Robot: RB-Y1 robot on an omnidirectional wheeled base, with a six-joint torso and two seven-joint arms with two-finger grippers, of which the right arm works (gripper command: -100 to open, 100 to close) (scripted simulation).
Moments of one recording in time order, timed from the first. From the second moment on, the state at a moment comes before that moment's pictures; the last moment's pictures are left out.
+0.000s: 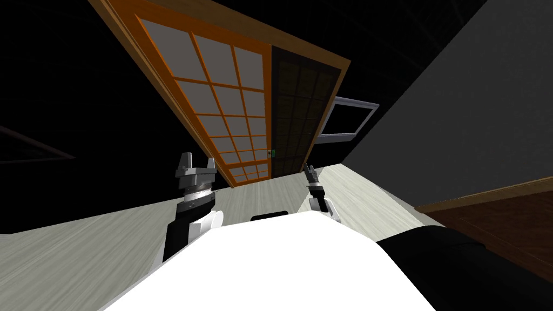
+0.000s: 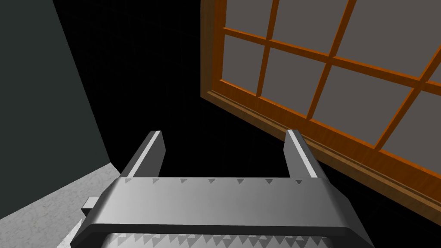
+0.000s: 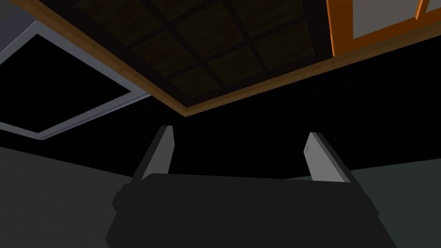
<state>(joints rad) 0.35 -0.08 -0.20 -1.80 0.25 -0.56 0.53</state>
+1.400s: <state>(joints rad) 0.27 -0.07 -0.35 -1.45 0.39 -0.69 0.77</state>
